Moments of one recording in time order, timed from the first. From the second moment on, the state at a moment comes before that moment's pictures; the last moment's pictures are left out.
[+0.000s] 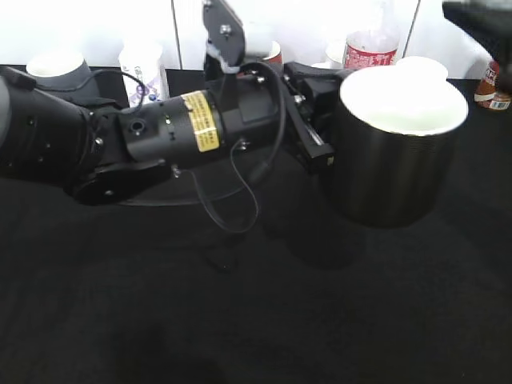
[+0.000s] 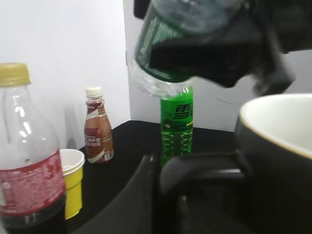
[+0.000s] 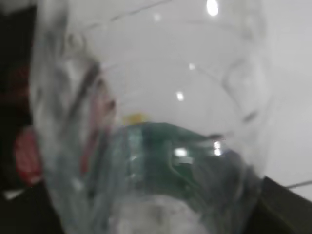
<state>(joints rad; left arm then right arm) -0.71 1.87 -0.99 0.65 -0.98 -0.42 -0.03 1.27 -0.69 -1.06 -0.87 0.34</state>
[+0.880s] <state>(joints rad) -0.34 2.08 -0.80 0.09 -1.12 -0.06 -0.03 1.27 -0.69 -1.06 -0.84 0.93</state>
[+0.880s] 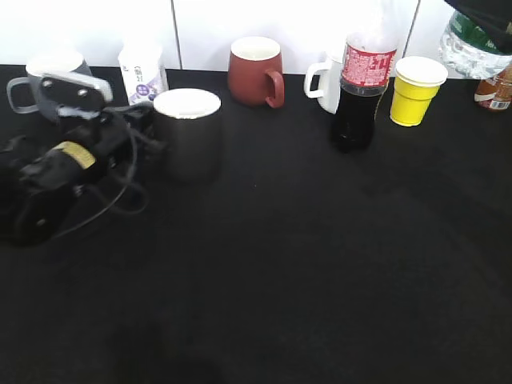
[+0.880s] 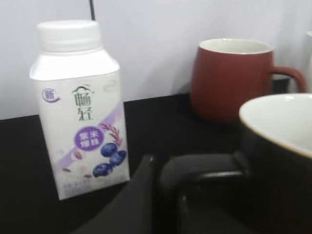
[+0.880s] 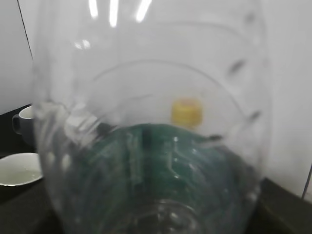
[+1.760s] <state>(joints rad) -0.34 1.71 -0.42 0.17 -1.21 -0.08 -0.03 1.49 -0.69 -0.94 -0.68 0.73</state>
